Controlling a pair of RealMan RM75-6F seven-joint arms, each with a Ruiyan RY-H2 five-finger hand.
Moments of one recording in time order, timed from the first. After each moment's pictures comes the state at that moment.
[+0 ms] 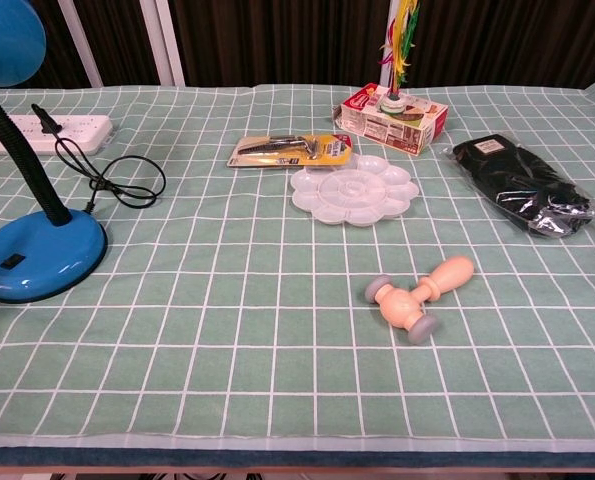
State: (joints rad) left arm -0.19 -1.15 0.00 -1.65 1.41 1.21 0.20; right arm 0.05 -1.17 0.09 -1.63 -1.44 1.51 -0.18
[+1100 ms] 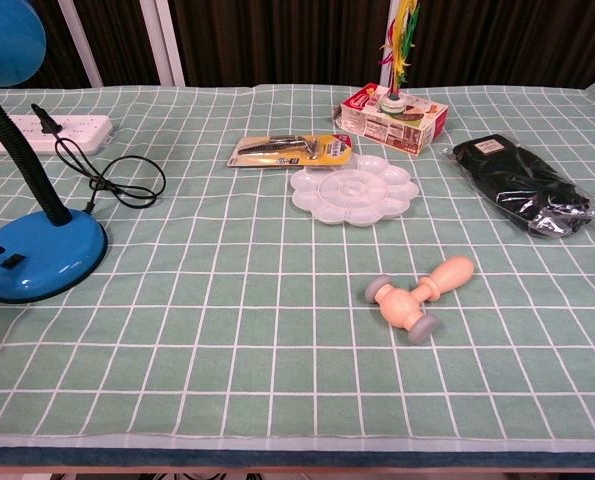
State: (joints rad) left arm -0.28 -1.28 0.05 -1.57 1.39 1.07 0.31; right arm 0.04 -1.17 0.09 -1.64 -1.43 1.52 -0.19
